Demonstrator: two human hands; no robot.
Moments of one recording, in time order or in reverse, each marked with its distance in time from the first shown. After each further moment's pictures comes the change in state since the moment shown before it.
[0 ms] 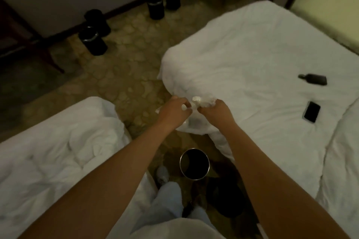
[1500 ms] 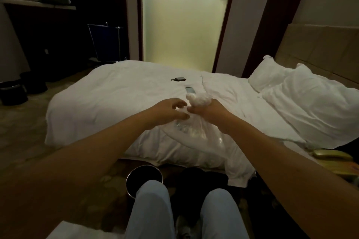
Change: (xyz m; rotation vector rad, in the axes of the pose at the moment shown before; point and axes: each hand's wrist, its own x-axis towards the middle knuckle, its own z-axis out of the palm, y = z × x) left_hand -0.230 -0.102 0.190 -0.106 -0.544 0.887; right_hand -0.286 0.273 0.169 0.130 0.770 -0.089
